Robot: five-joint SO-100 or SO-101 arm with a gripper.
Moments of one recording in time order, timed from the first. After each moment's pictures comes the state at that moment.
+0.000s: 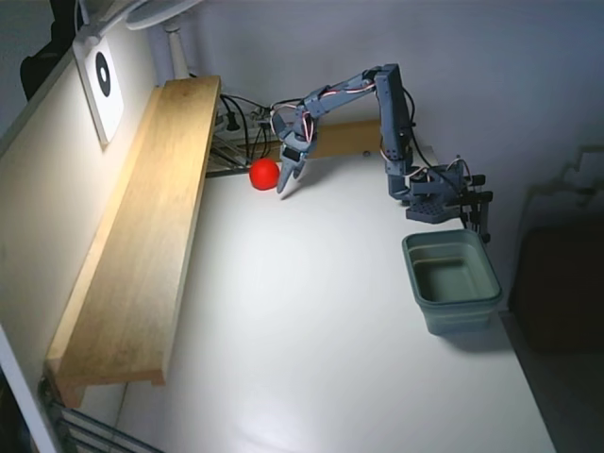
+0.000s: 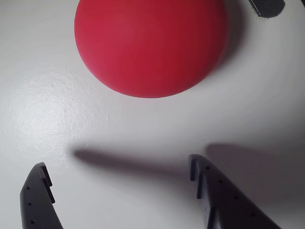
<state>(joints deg) 57.0 81.2 102.7 43.4 -90.1</state>
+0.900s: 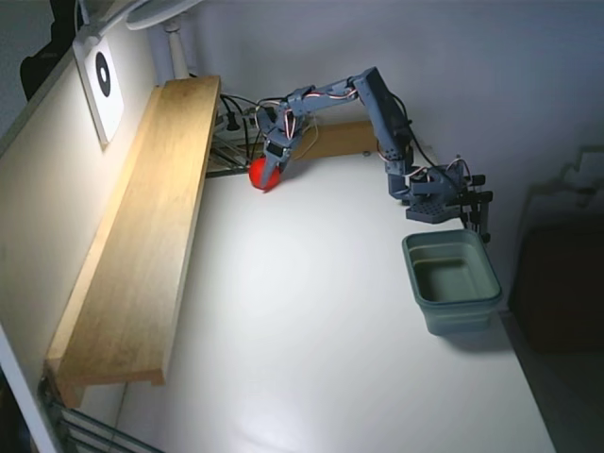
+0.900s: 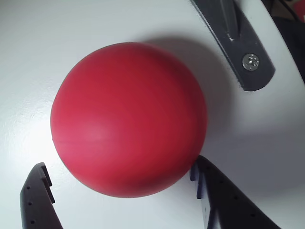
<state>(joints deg) 59.7 62.8 76.6 49.7 -90.1</state>
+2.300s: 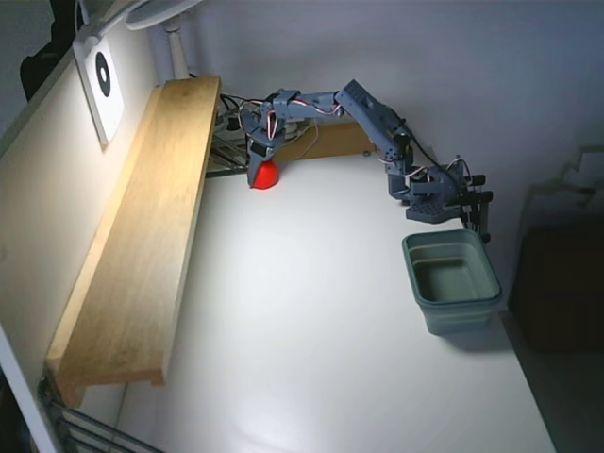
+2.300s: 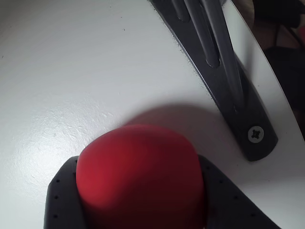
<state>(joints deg) 59.2 42.2 43.0 62.8 -90.1</state>
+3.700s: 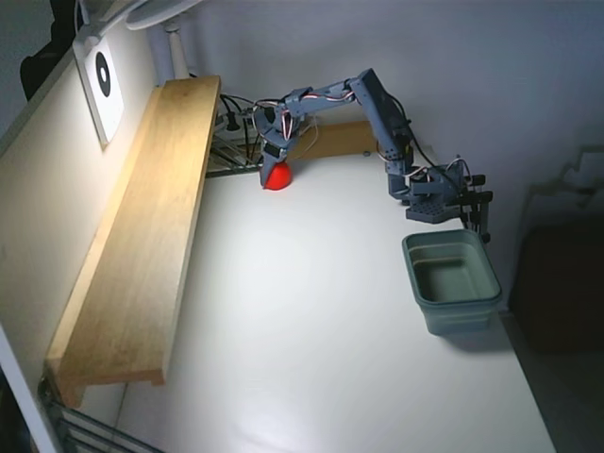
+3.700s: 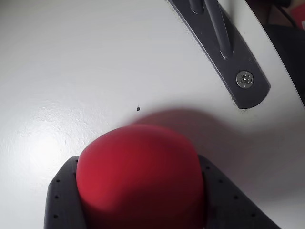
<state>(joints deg) 59.6 62.6 76.5 49.5 -90.1</state>
